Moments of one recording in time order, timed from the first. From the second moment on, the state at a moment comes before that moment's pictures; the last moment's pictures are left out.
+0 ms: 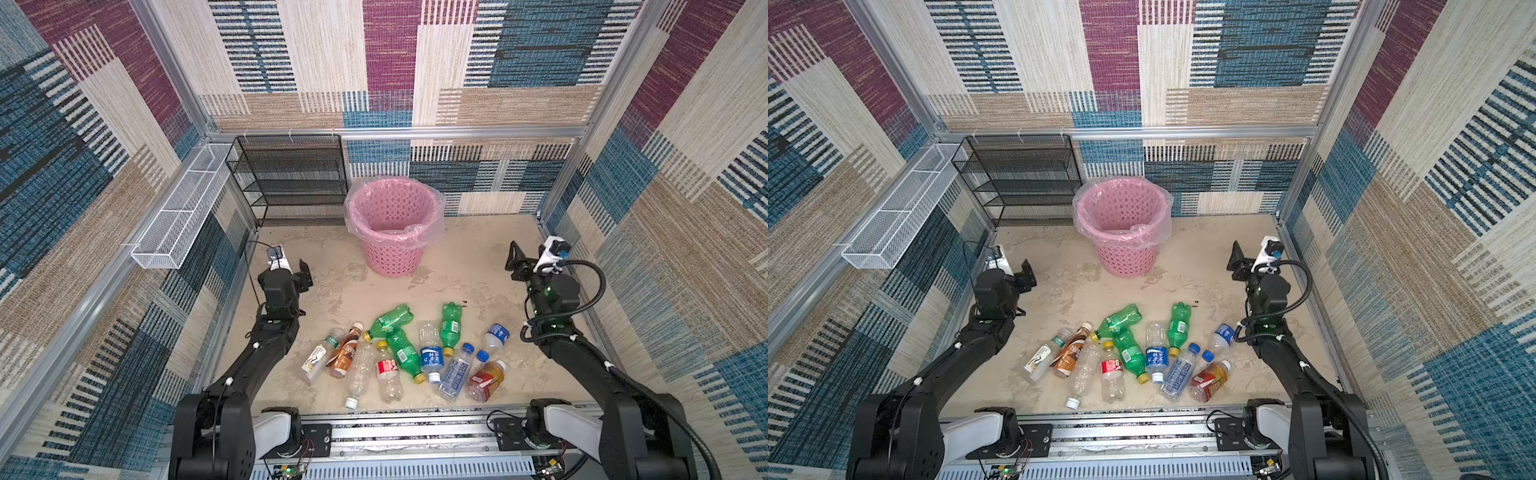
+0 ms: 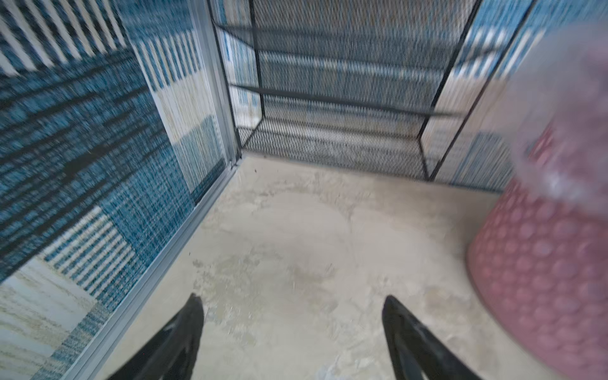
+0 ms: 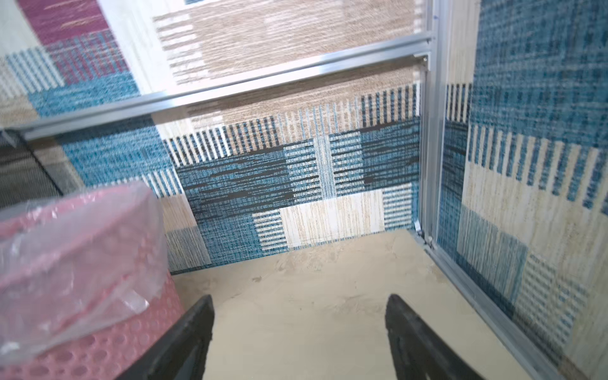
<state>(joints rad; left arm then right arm) -0.04 1.15 0.69 0.22 -0.31 -0.16 -0.01 1.10 0.60 0.56 0.05 0.28</state>
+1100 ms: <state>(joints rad) -0.14 0.99 0.81 -0.66 0.19 -0.52 0.10 0.90 0.51 -0.64 -0.13 0.88</state>
